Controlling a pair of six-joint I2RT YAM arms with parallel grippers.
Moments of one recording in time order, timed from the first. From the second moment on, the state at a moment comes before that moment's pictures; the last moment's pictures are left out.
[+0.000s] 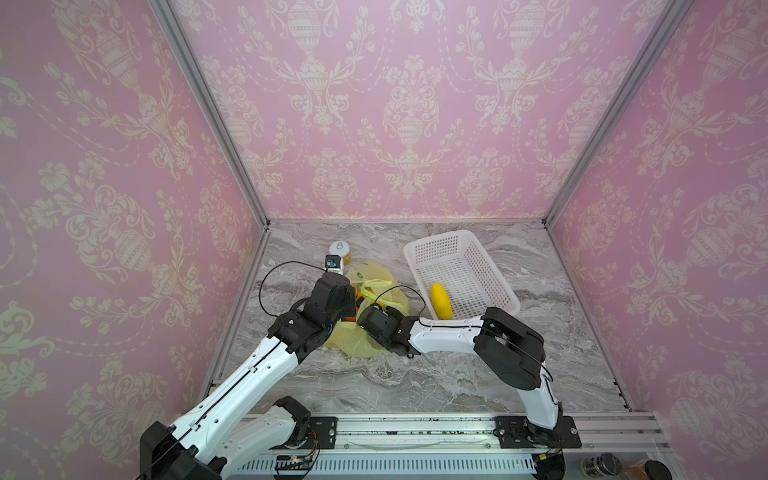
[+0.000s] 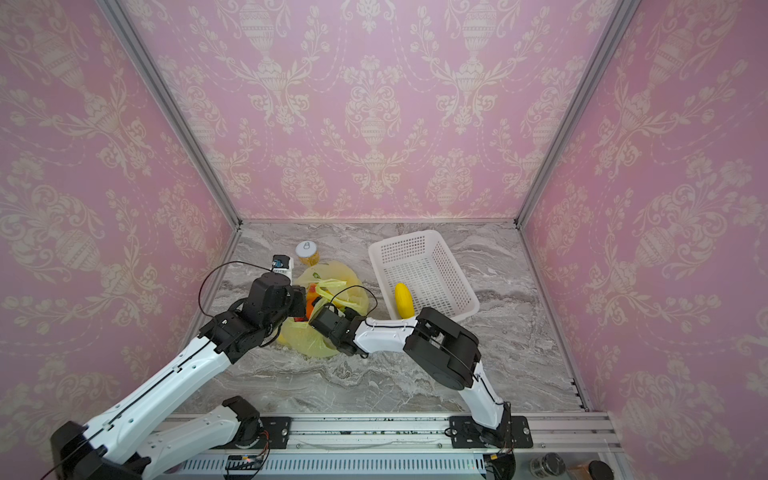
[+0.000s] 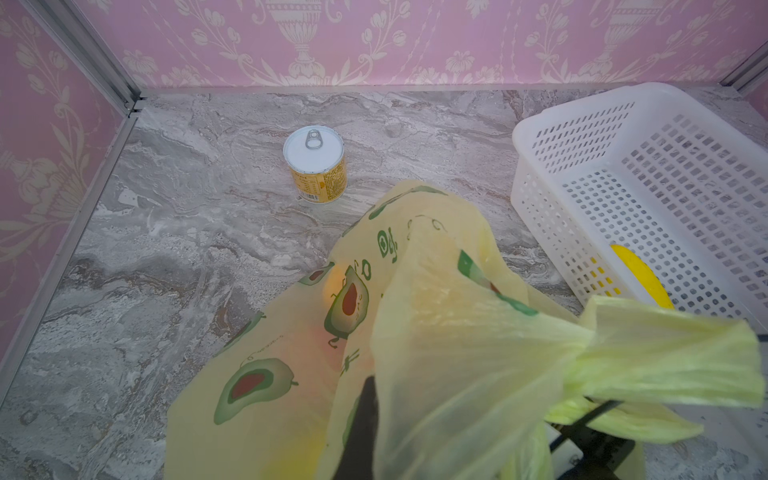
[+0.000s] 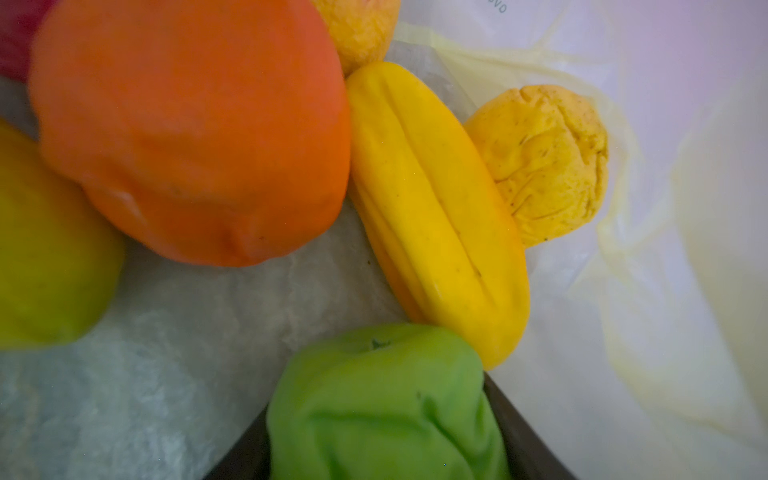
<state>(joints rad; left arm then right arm) -0.55 1.00 0.87 -0.53 -0.36 -0.36 1.06 2.07 1.32 -0.20 0.57 0.05</state>
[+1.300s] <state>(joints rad) -0.55 1.00 0.87 -0.52 -0.35 -0.38 1.12 1.30 0.75 0.04 0.31 0.10</state>
